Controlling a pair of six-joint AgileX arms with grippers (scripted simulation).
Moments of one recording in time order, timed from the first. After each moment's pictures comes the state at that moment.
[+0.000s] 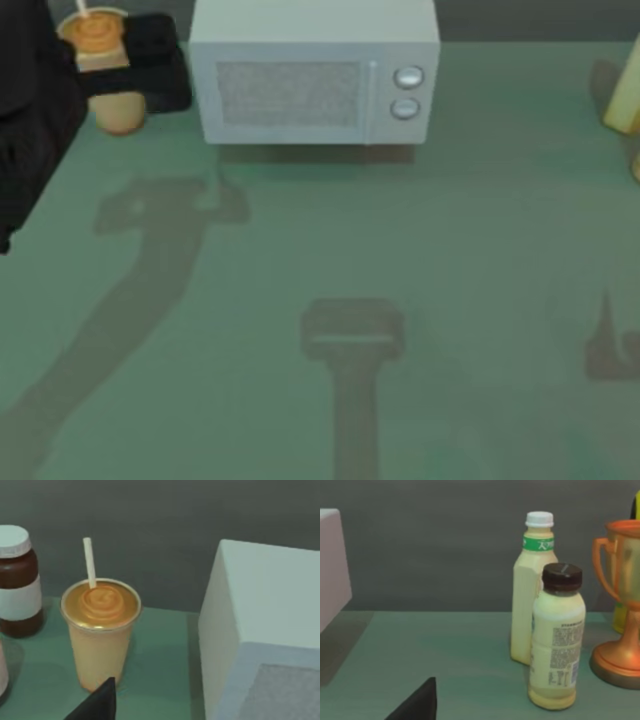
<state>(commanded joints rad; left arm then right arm) -0.49 1.12 0.85 -0.04 -0.43 -0.26 0.00 0.00 0.00 0.00 0.00 0.00</state>
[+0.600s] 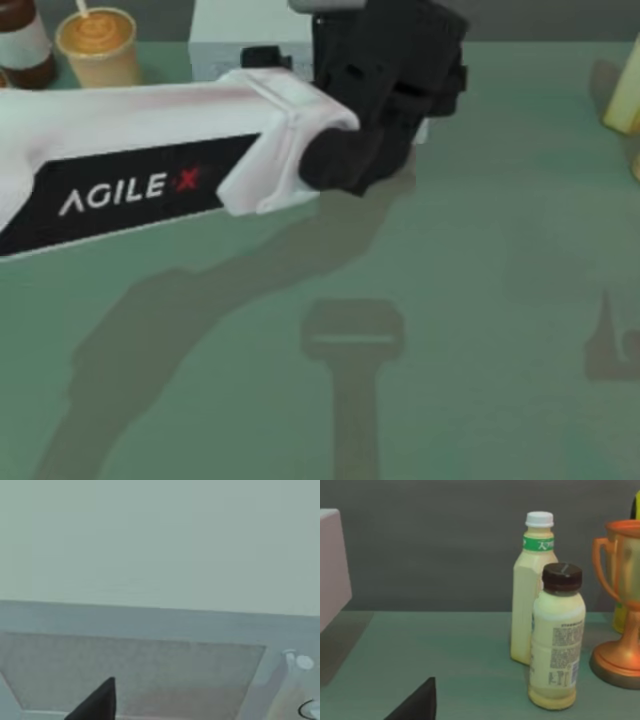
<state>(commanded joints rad) -0.82 1.91 1.42 -0.08 -0.72 -0.43 0.00 0.00 0.00 0.00 0.00 0.00</state>
